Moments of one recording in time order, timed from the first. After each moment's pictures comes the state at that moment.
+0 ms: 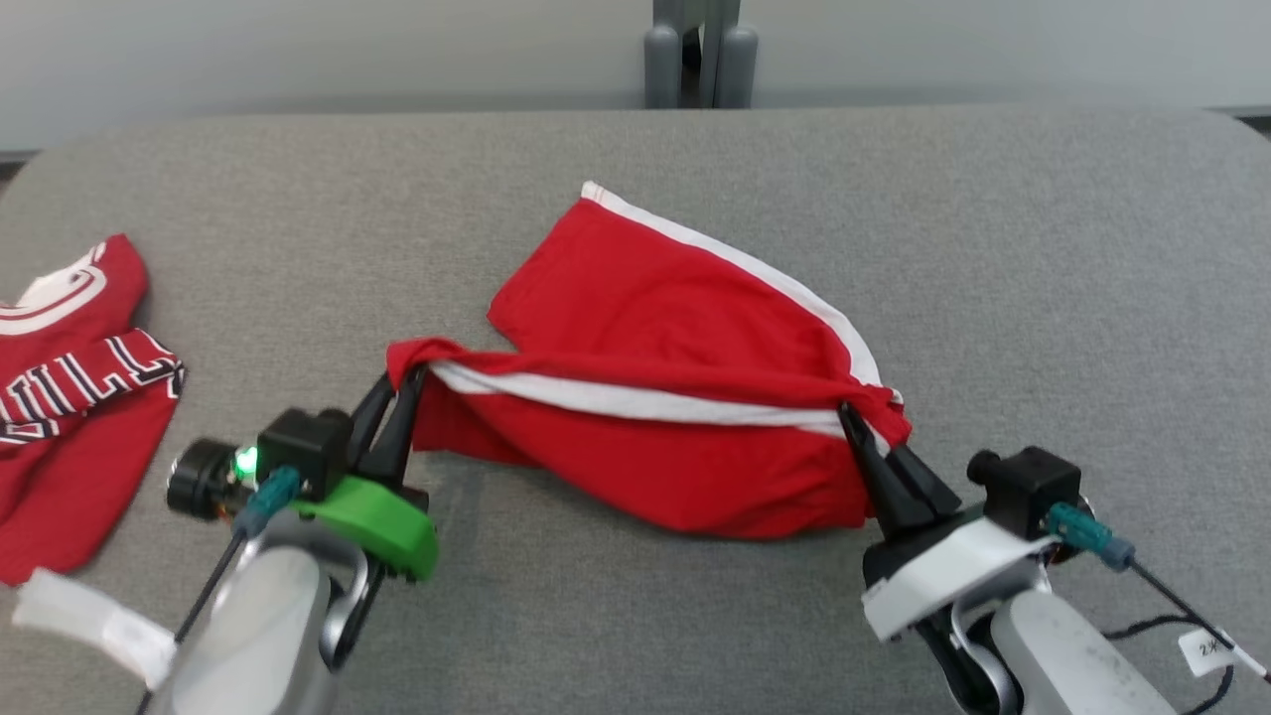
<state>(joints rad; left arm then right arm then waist) -0.35 0.21 -0.33 0.45 -0.27 -0.13 -0.26 -0.19 -0.20 0.39 0.26 0.43 0.13 -0.26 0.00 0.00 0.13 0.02</state>
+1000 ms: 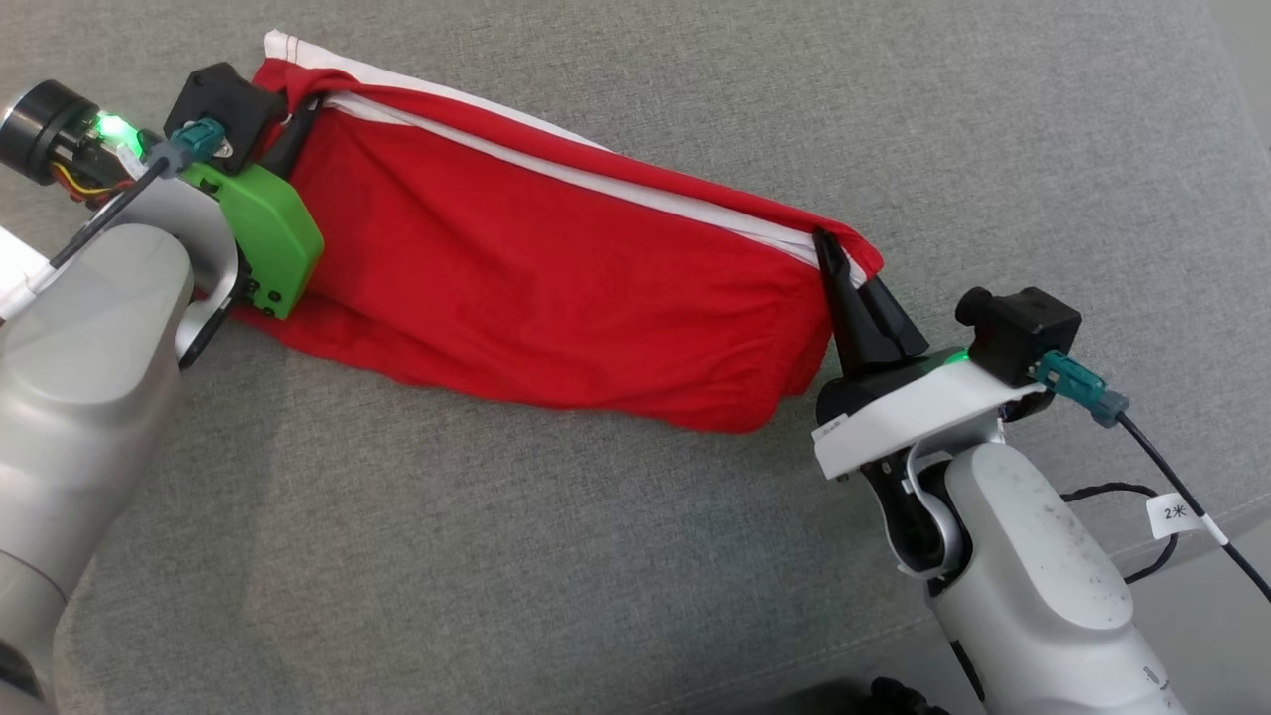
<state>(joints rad) -1.15 0.45 -1.05 0.88 -0.59 -0.13 -0.19 -0.46 -0.05 0.29 0.35 0.46 0.13 -0.26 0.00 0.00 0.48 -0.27</state>
